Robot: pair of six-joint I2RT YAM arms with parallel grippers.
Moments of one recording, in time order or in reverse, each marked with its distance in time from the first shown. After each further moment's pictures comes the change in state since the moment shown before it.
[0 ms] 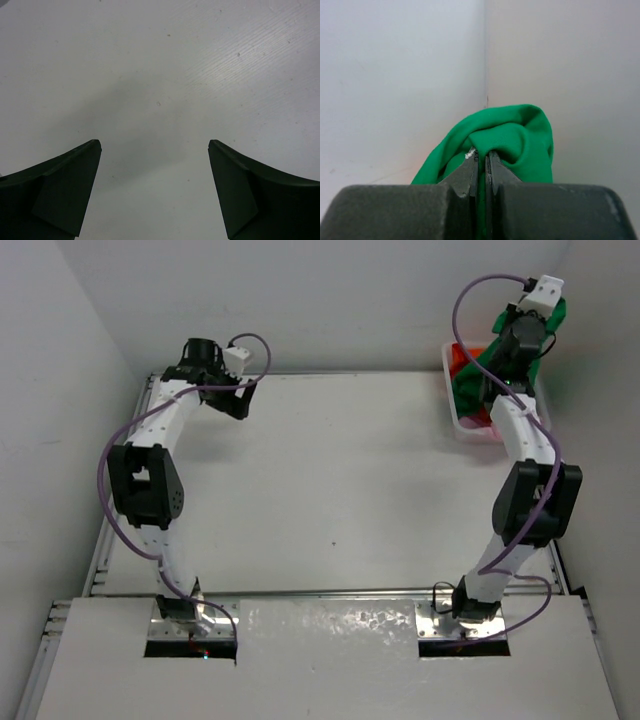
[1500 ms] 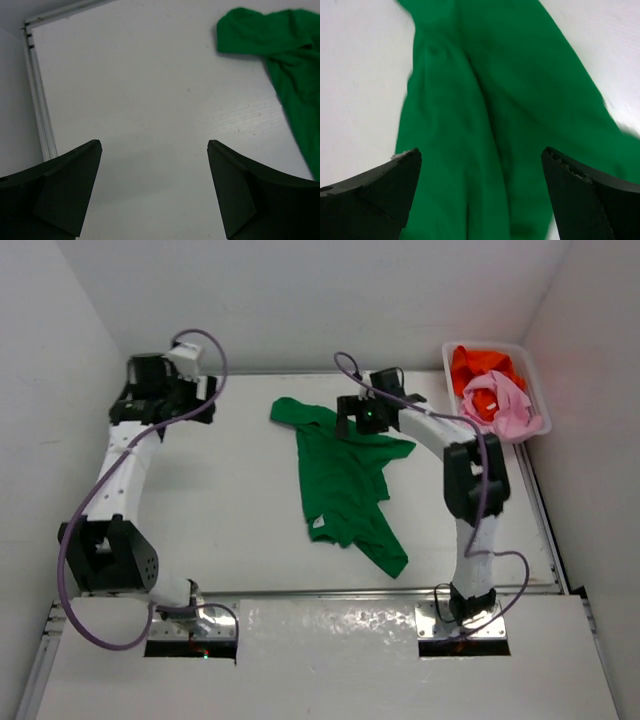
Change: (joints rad) left arm 0.153 -0.518 -0.384 0.167 -0.005 -0.155; right arm 0.462 0.332 0.105 -0.848 -0.755 0.336
